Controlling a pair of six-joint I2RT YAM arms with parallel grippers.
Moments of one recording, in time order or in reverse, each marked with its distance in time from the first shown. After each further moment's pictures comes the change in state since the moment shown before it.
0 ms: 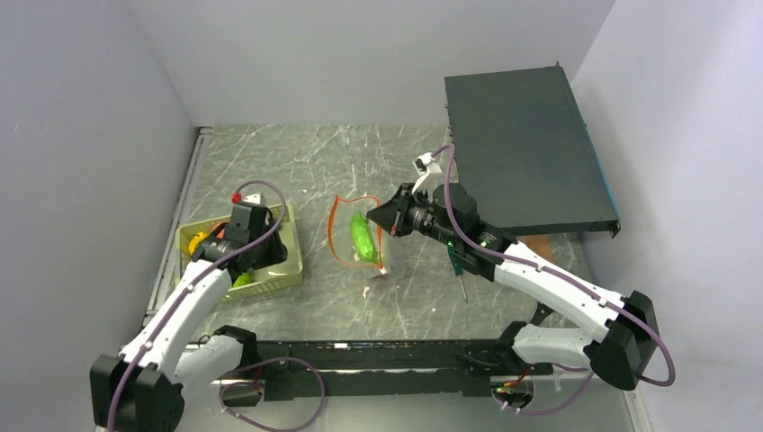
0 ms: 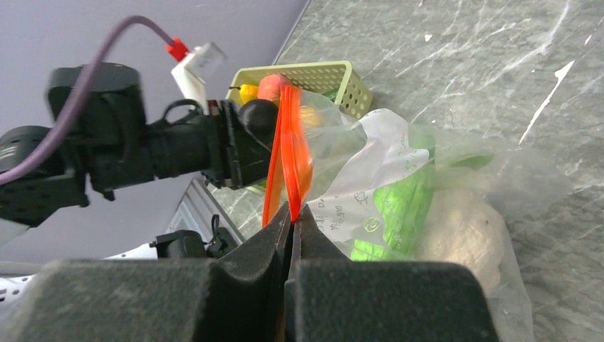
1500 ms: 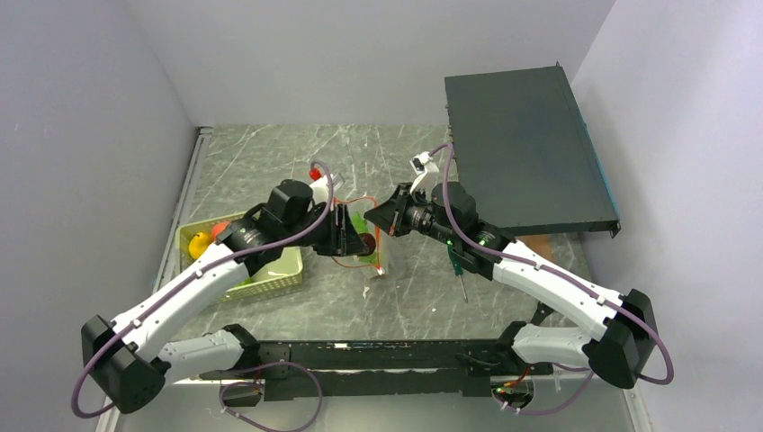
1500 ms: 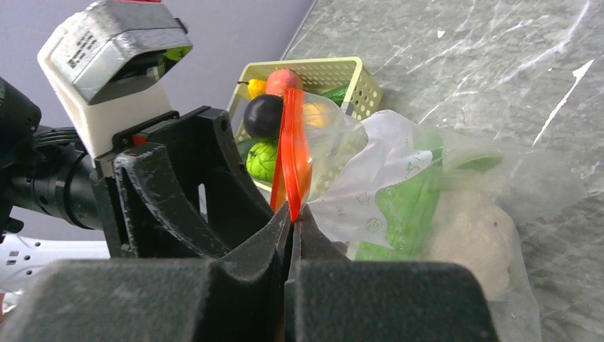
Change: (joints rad) left arm -0.402 0.070 0.268 0.205 0.500 -0.112; right arm -0.001 0.013 0.010 0.007 -0.031 0.004
